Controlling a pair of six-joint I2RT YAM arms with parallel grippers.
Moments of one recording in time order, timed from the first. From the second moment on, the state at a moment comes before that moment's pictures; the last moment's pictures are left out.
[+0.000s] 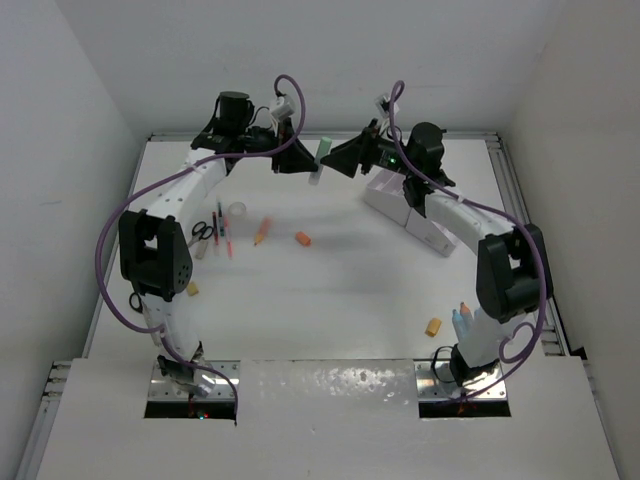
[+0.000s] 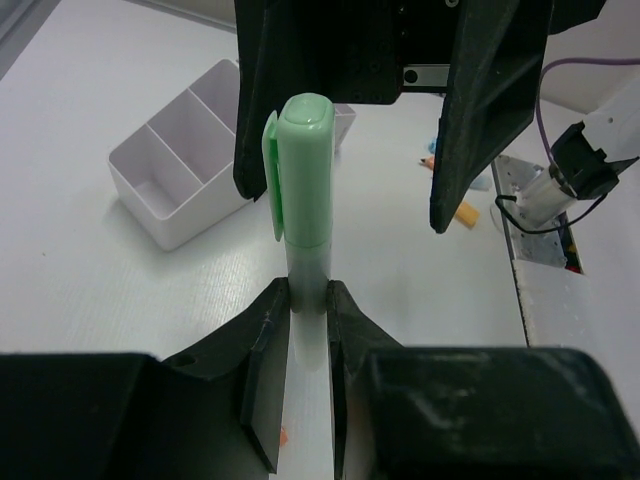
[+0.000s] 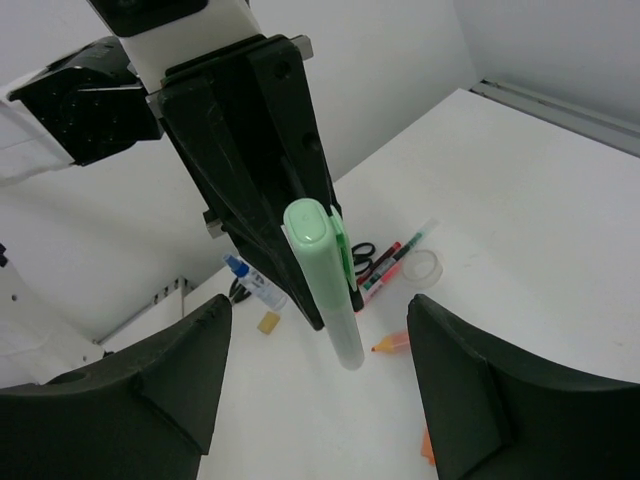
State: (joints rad) left arm -0.24 1.89 1.72 -0.35 1.24 0.22; right arm 0.31 1.74 1.21 0.63 -0.84 0.60
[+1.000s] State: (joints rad) left arm -0.25 1.89 1.73 -0.23 1.27 0.09; right arm 0.33 1.83 1.25 0.81 -0.83 0.72
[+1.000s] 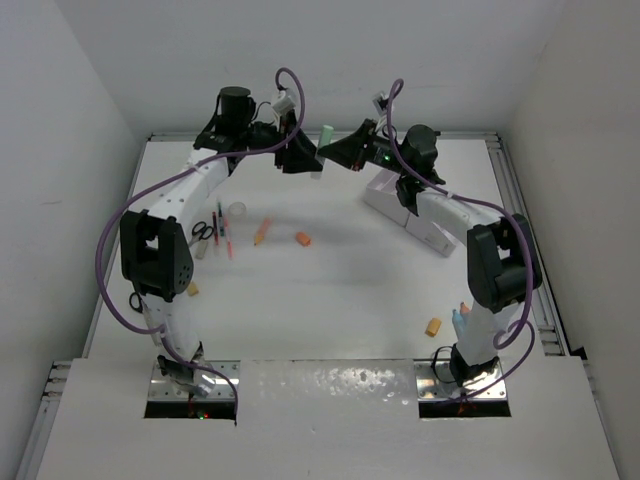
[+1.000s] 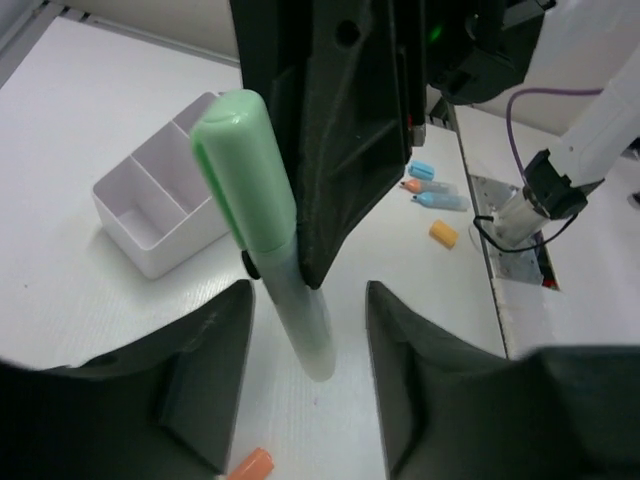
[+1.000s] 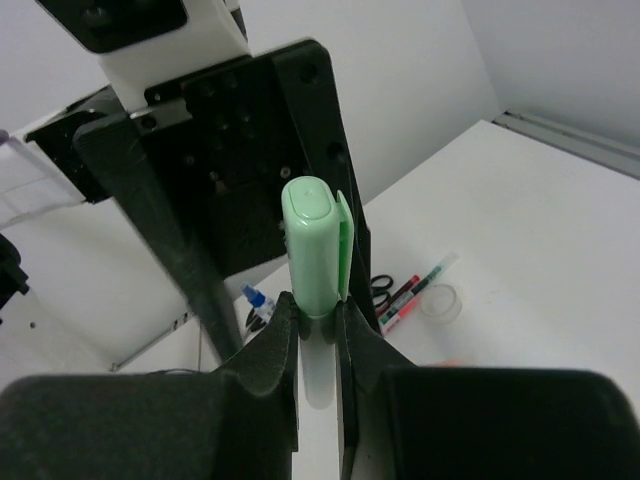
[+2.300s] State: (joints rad) left arm -0.29 1.89 1.67 -0.02 1.28 -0.10; right arm 0.25 1.74 1.21 0.86 -0.87 0.77
